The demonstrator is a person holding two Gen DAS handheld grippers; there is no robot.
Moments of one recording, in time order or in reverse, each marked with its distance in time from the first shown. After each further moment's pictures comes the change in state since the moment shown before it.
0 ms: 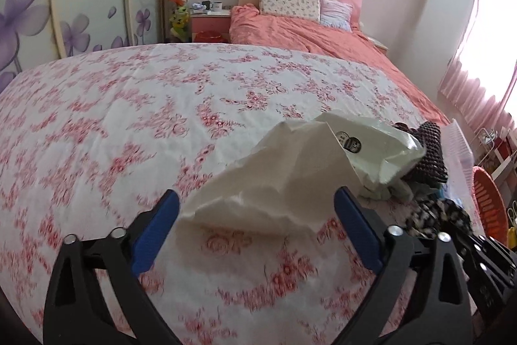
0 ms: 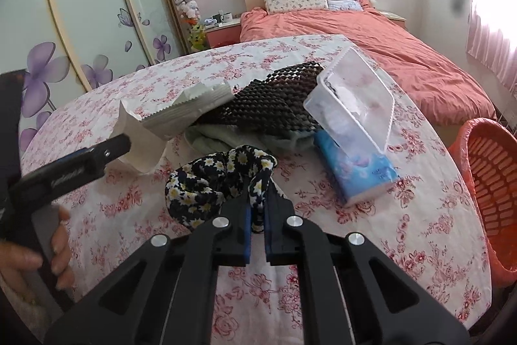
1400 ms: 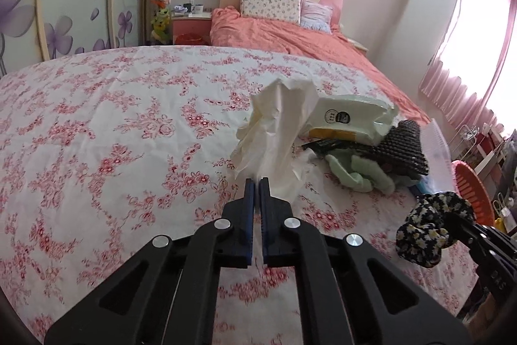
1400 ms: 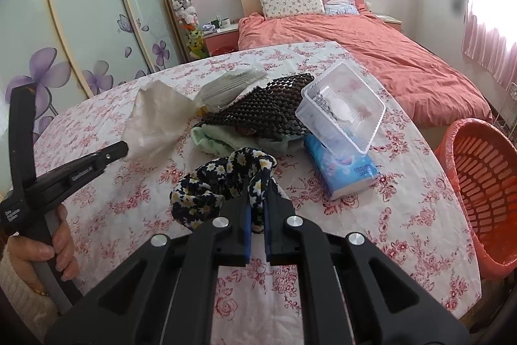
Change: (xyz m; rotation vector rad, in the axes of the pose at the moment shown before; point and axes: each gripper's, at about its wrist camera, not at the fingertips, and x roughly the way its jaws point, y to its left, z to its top) left arm -0.022 0.003 -0.009 0.007 -0.019 -0.111; right arm -0.028 -0.001 -0.001 0.005 -0.027 -0.005
